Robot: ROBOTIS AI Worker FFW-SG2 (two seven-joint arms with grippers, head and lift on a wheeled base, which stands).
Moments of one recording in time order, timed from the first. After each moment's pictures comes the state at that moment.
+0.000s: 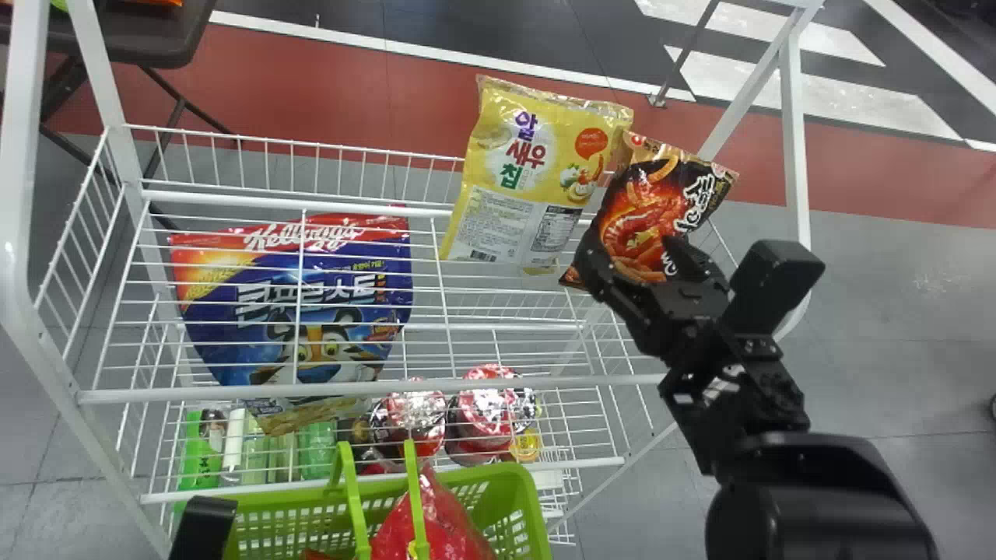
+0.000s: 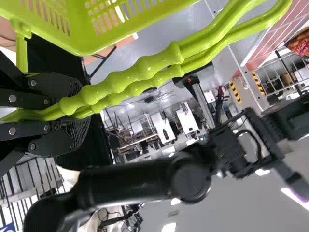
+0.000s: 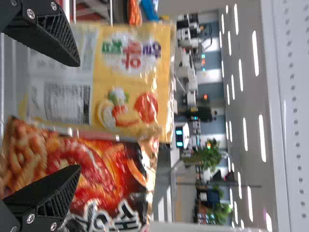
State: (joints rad) left arm 0.52 0.12 -0.24 -2.22 0.30 1.28 -1.09; right arm 0.32 -0.07 -0.25 -2.11 -0.14 0.37 0.12
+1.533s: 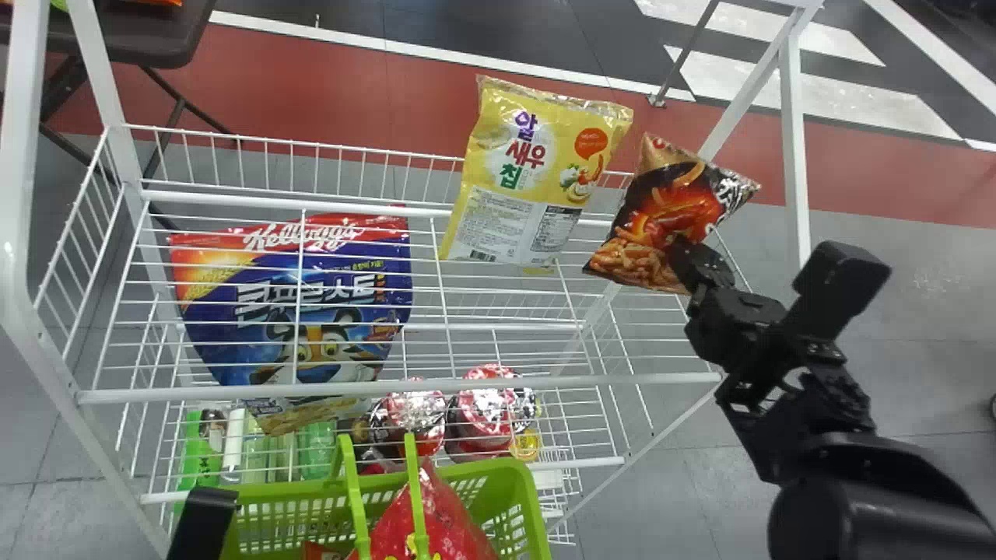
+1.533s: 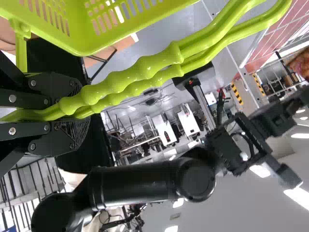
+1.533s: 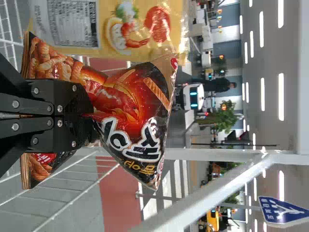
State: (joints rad) left arm 0.50 0.12 -0.24 -2.22 0.30 1.29 -1.08; right arm 0.37 -0.06 -0.40 -2.23 -0.24 0.52 0.16
